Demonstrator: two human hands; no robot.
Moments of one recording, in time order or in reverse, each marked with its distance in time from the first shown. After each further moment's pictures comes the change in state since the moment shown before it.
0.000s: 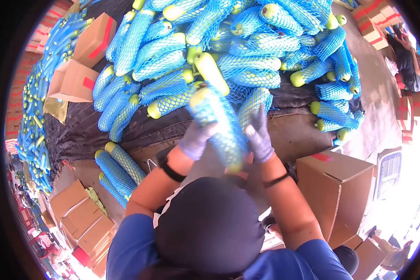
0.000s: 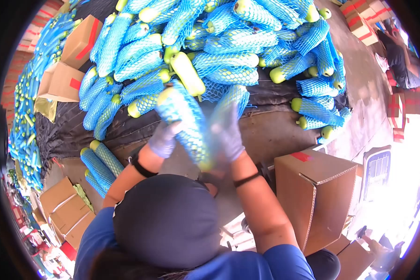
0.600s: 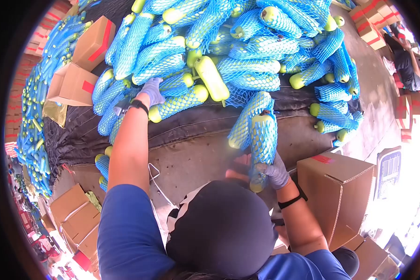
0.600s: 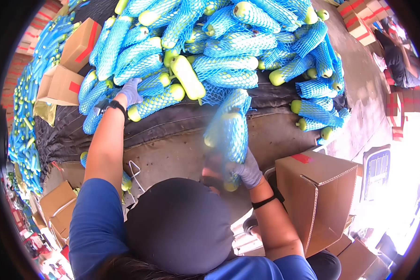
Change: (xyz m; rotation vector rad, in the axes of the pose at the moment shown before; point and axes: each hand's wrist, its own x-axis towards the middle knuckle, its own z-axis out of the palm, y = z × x) left_hand 0.119 0.097 -0.211 1.901 0.197 -0.272; right_hand -0.067 -0.124 -0.009 0.134 -0.063 0.542
